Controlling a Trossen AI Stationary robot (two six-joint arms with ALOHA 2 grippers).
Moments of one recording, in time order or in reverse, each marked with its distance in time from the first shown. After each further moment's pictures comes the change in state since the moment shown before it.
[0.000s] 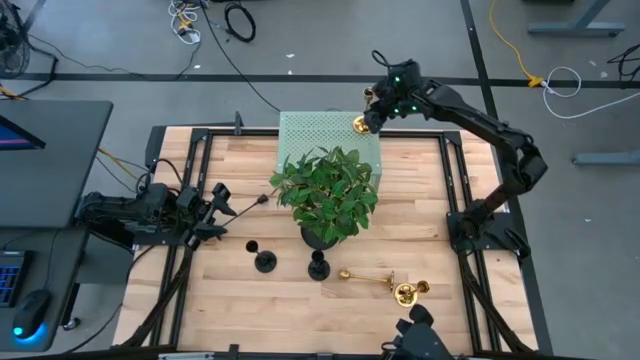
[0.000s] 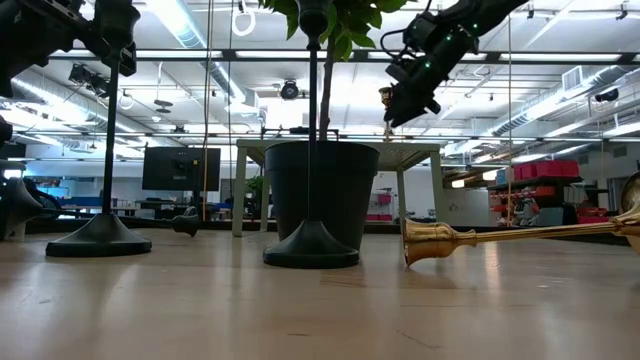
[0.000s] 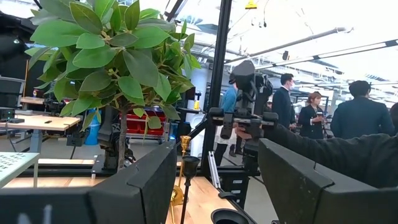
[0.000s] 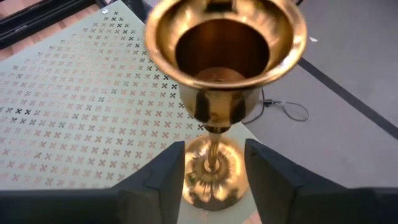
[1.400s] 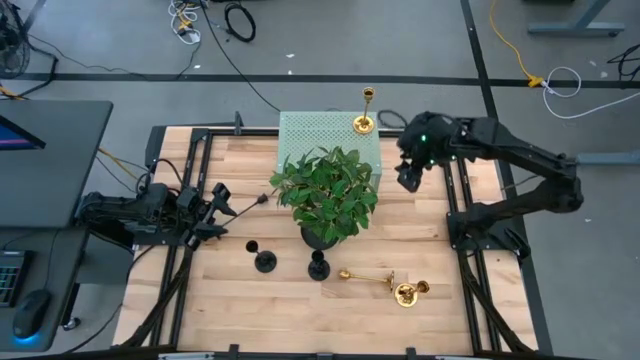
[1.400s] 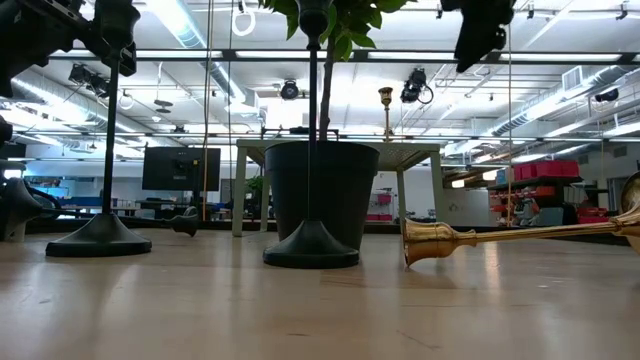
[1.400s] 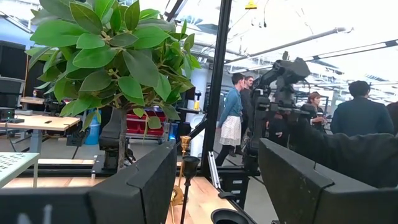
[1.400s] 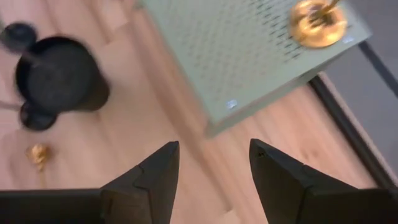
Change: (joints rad) left arm 0.000 0.000 0.000 0.000 0.000 -0.001; right arm 0.480 -0.351 0.000 -0.624 0.230 0.214
